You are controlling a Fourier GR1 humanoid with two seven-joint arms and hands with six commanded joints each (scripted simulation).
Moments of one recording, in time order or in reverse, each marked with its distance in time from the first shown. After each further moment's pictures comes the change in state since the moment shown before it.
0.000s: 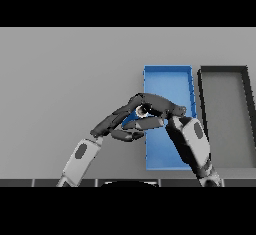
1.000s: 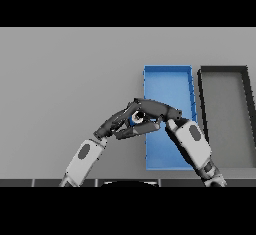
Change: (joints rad) left arm -0.010 -0.022 -0.036 -0.005 0.053 0.073 -0.114; right arm 0.035 -0.059 0.088 0.054 0.220 0.062 -0.219
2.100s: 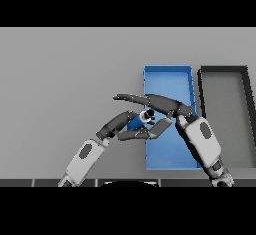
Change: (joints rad) left arm -0.025 0.026 -0.054 0.013 0.054 0.029 -0.005; right arm -0.003 -0.089 -0.053 -0.001 -0.039 0.038 0.084
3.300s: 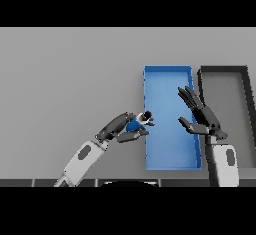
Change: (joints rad) left arm 0.006 0.051 -0.054 -0.011 0.045 0.080 -0.038; right arm 0.478 -0.017 -0.272 0.066 0.082 -0.198 -0.295
